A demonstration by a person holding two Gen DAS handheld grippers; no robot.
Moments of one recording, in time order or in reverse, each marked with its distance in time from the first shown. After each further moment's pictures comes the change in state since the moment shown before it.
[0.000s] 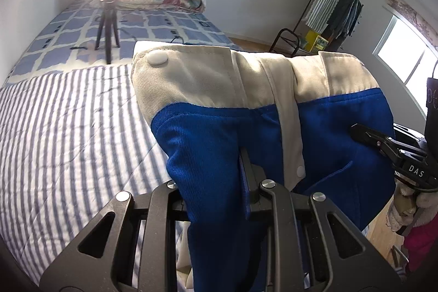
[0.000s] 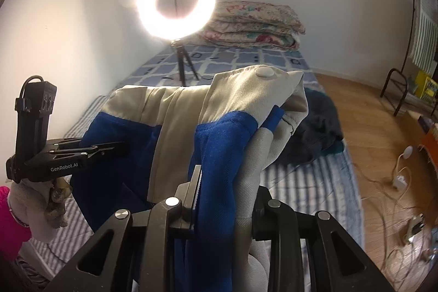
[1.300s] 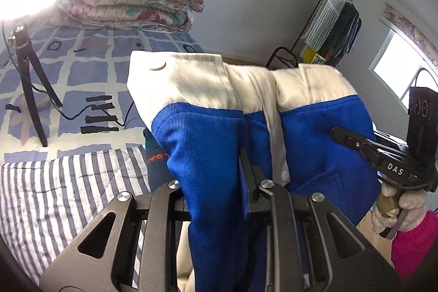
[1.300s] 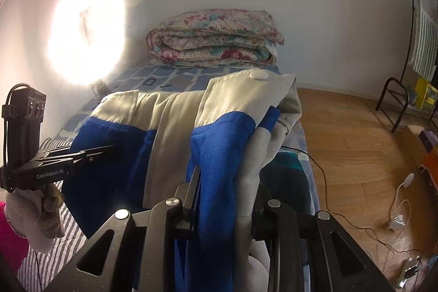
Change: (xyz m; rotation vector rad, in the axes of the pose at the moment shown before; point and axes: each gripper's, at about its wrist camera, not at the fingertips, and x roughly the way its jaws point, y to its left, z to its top) left arm 0.202 0.023 0.181 -0.009 -0.056 -0.081; right arm 0.177 -0.141 0.138 0.051 -0.043 -0.026
